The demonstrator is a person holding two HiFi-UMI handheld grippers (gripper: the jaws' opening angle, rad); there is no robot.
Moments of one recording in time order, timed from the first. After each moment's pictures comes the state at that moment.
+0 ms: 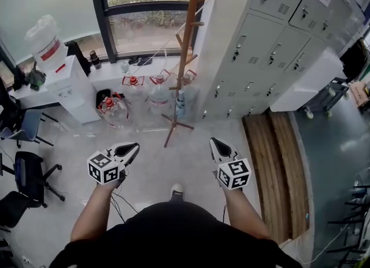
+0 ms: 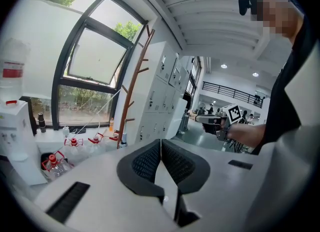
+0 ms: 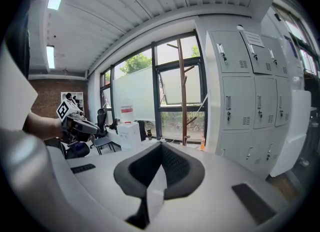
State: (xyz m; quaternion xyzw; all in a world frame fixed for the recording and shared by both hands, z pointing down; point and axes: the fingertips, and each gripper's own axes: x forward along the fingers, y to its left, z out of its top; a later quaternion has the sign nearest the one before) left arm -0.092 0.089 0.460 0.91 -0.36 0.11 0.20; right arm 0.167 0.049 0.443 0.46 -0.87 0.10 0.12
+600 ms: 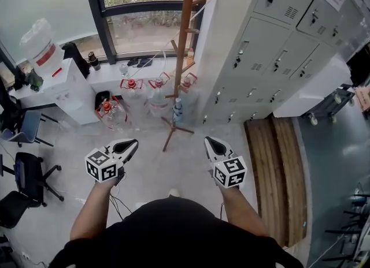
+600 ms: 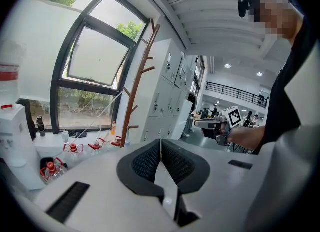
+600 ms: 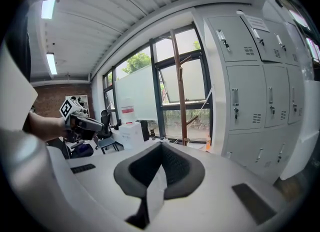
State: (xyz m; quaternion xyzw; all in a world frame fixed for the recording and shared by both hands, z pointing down) left arm -0.058 -0.017 0.451 0.90 -0.38 0.11 0.20; right arm 0.184 -0.058 0.456 0.42 -0.89 0.12 0.12
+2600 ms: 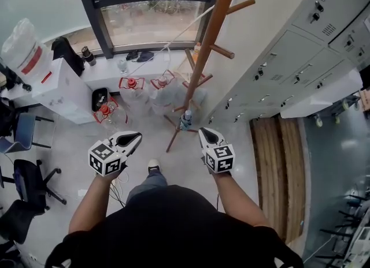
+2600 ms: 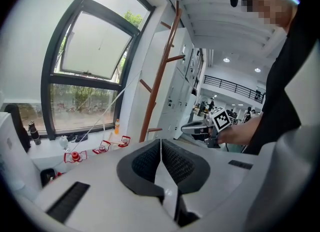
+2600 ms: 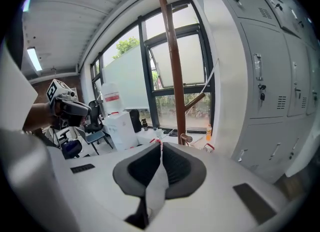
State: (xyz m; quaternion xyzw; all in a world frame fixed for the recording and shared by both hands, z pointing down) left arm -0.140 -0.228 0.500 0.90 -0.34 0.15 0.21; right arm 0.076 -0.286 0.563 0.44 -0.86 0.17 0.18
